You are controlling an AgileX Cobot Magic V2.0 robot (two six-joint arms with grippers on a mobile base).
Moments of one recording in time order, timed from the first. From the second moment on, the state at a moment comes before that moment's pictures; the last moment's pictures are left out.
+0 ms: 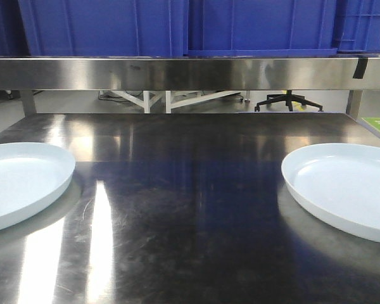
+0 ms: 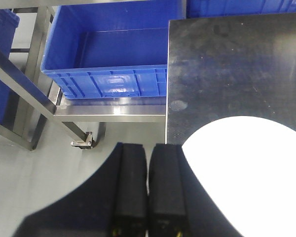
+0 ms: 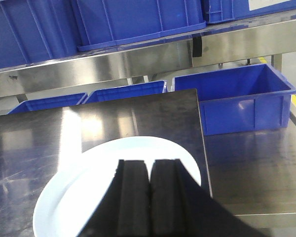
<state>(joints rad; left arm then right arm) -0.12 0.99 -0.91 0.26 0.72 -0.15 0.06 -0.01 0.03 0.00 0.10 0.24</state>
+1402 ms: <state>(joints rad) -0.12 0.99 -0.91 0.23 0.73 -0.15 0.06 1.07 -0.67 0.03 0.48 0.21</state>
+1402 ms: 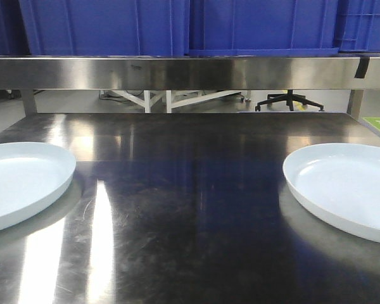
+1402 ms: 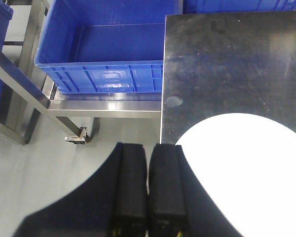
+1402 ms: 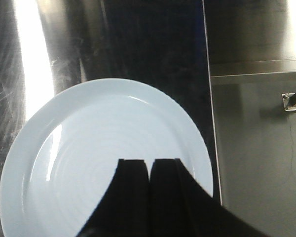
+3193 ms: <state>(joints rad) -0.07 1.61 -0.93 0.23 0.57 -0.25 0.06 1.08 -0.68 0.03 0.44 0.21</state>
